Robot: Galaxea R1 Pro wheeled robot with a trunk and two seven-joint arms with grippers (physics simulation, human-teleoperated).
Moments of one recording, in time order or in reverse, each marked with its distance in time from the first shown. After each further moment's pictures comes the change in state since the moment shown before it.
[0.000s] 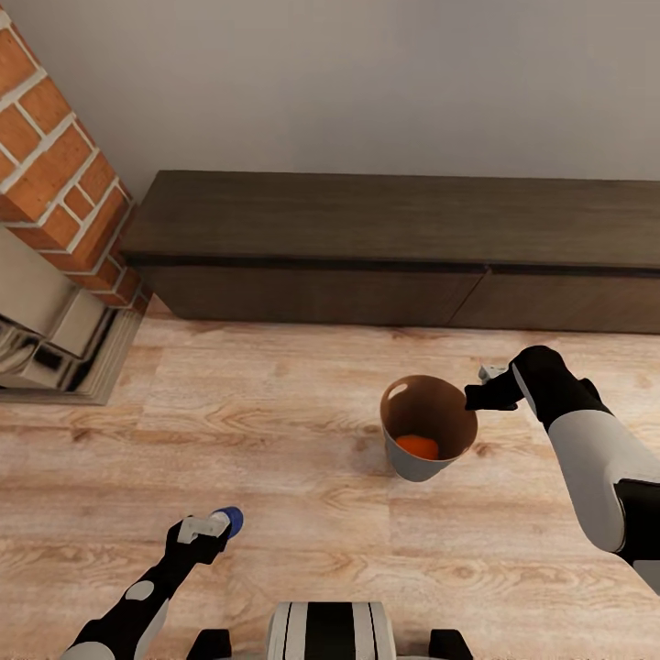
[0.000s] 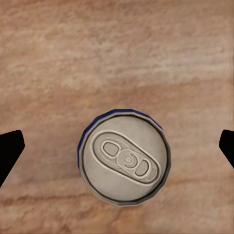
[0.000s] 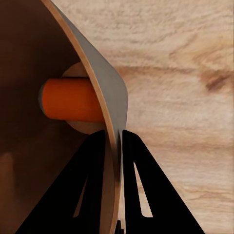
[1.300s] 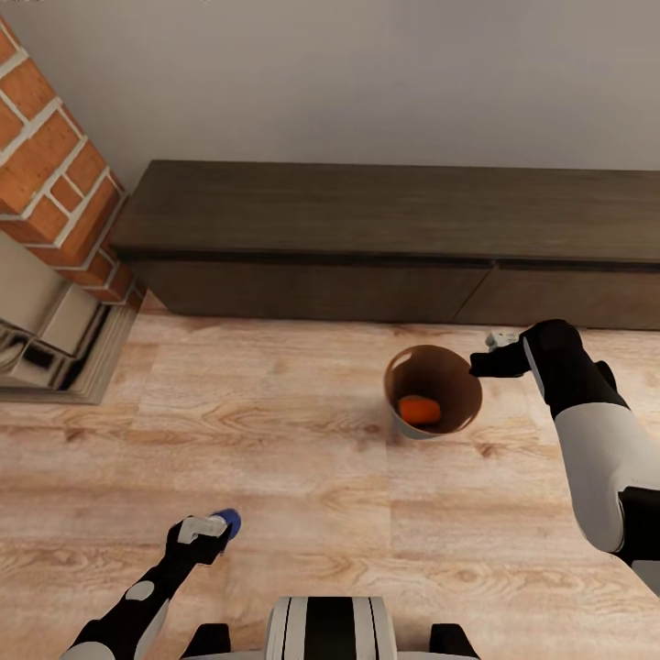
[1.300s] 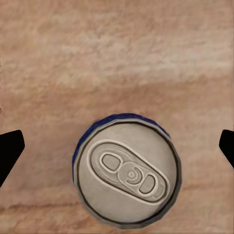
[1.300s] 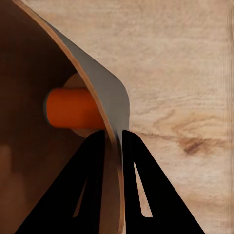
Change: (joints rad) left arm 0.000 0.000 -0.001 0.002 0.000 0.000 -0.001; right arm 0.003 0.003 -0.013 -0.230 0.003 -0.002 0.000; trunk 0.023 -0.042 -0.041
